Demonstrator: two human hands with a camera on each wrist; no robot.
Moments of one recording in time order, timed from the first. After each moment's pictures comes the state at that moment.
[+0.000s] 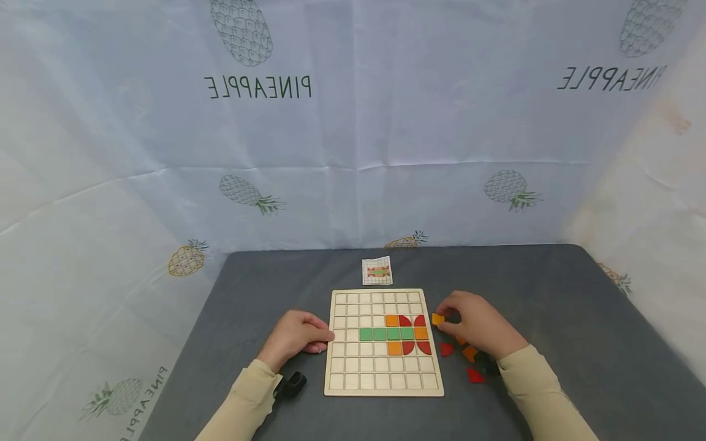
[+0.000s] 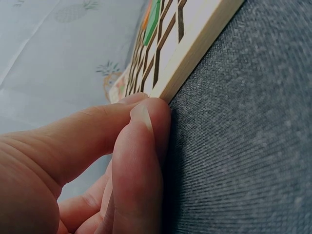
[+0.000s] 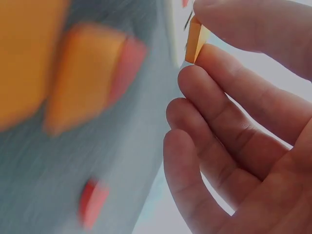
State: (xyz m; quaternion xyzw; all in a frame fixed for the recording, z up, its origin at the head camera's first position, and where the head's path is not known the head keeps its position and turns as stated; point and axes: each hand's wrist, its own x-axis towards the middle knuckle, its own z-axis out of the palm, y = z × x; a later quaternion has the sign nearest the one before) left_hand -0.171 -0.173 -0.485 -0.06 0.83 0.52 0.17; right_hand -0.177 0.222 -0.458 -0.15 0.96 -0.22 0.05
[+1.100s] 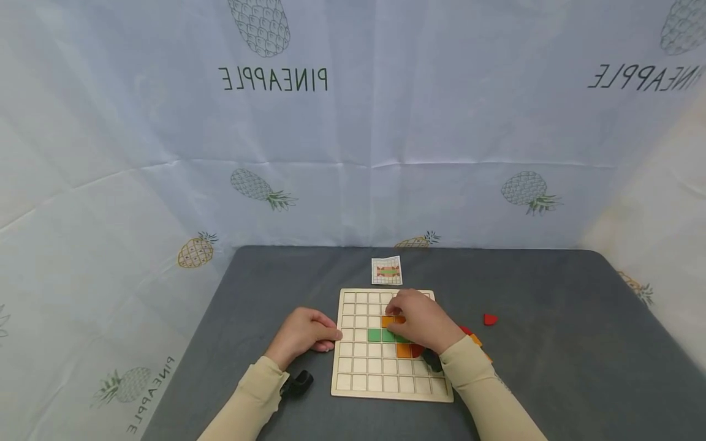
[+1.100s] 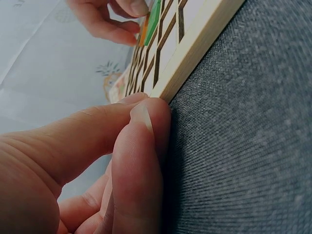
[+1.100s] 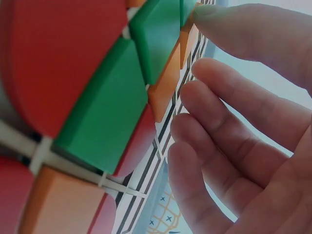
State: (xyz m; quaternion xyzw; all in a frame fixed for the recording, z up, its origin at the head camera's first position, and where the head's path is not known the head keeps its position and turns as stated) left_hand -0.172 -0.176 -0.482 -0.05 0.82 0.53 0.18; right_hand -0.203 0.112 -0.472 -0.25 0.94 -0.21 0.02
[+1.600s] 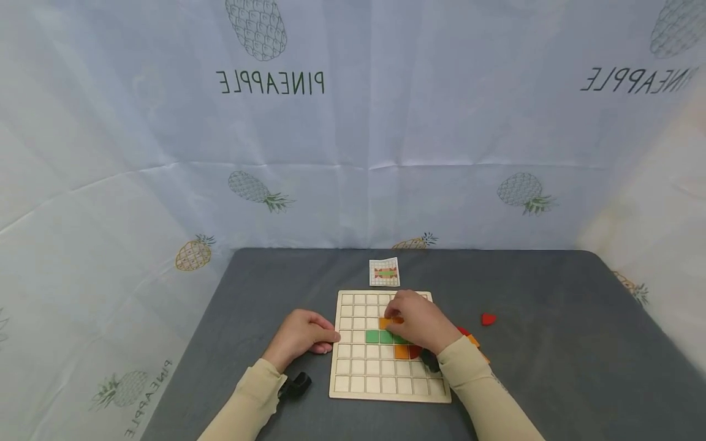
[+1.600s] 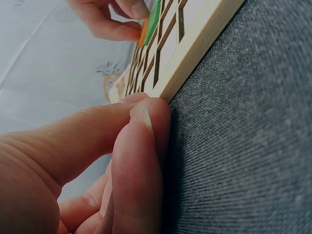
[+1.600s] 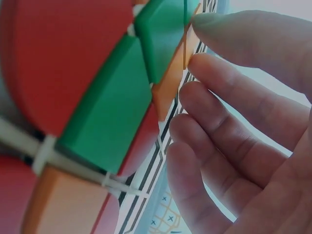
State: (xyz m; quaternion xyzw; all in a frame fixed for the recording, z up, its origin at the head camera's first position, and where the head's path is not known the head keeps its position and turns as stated) left_hand -0.173 -0.174 -0.480 -0.05 0.83 0.53 0.18; right_hand -0.203 0.116 -0.471 -0.25 0.94 -0.22 0.02
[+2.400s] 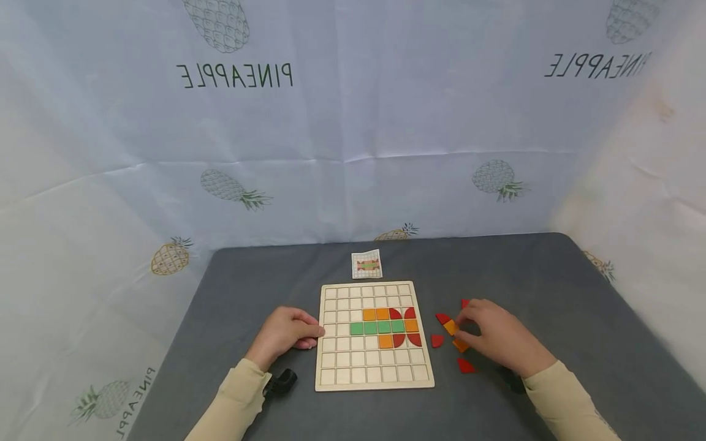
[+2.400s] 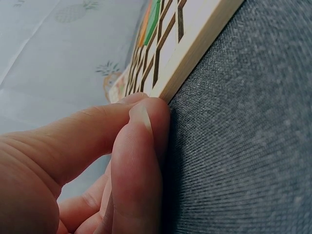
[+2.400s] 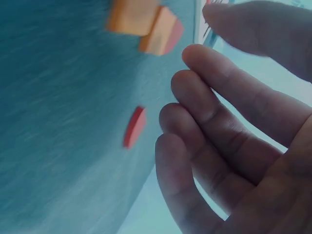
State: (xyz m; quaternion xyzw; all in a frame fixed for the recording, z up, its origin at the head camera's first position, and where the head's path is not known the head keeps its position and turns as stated) left_hand -0.178 -0.171 -0.485 -0.08 0.84 0.51 0.18; right_hand -0.142 0.260 -0.458 -0.17 0.97 -0.17 0.01
